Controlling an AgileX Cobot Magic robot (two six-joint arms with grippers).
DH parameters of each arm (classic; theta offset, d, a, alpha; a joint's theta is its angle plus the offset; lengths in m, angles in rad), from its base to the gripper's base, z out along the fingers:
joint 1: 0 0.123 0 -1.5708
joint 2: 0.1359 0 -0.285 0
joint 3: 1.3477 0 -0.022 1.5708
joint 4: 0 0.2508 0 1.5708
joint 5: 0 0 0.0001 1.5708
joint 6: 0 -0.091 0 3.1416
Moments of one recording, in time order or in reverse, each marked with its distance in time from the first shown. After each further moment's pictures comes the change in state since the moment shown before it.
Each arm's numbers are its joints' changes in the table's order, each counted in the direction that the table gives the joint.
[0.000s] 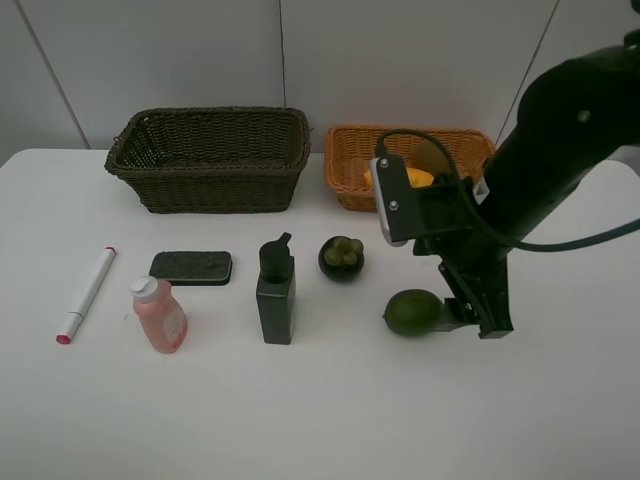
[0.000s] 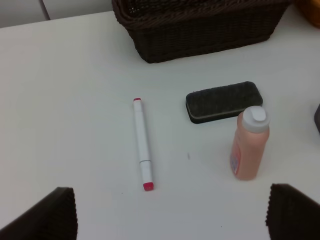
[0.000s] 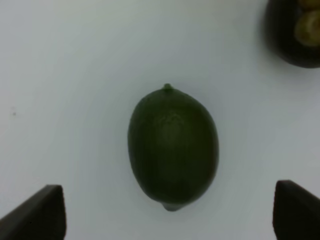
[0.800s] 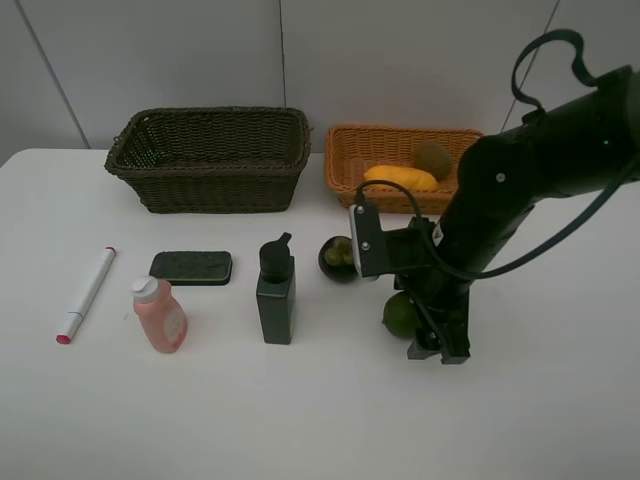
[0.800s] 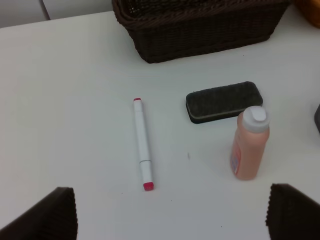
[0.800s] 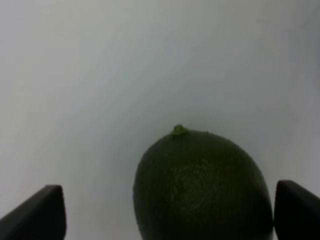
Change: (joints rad) left arm 0.000 0.000 0.000 0.000 0.000 0.000; right arm 0.001 0.209 0.009 0.054 0.143 0.000
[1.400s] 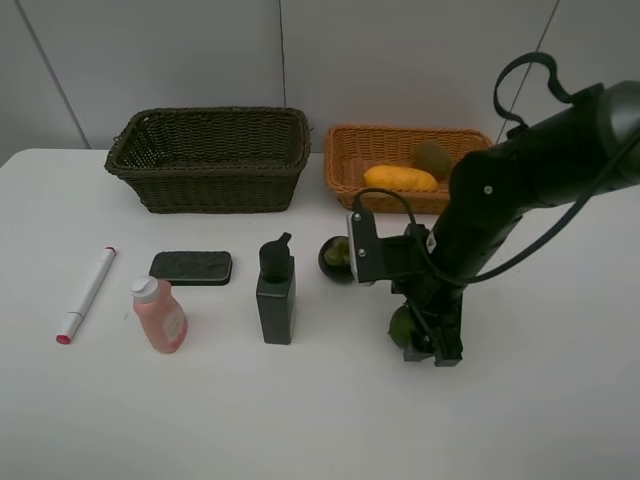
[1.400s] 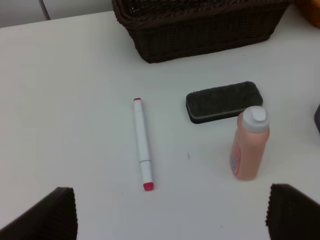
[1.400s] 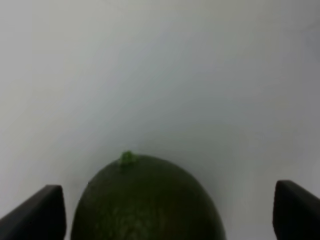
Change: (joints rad) left arm 0.000 0.000 0.000 0.000 0.000 0.000; right arm -0.007 0.046 0.000 -0.006 0.053 0.000
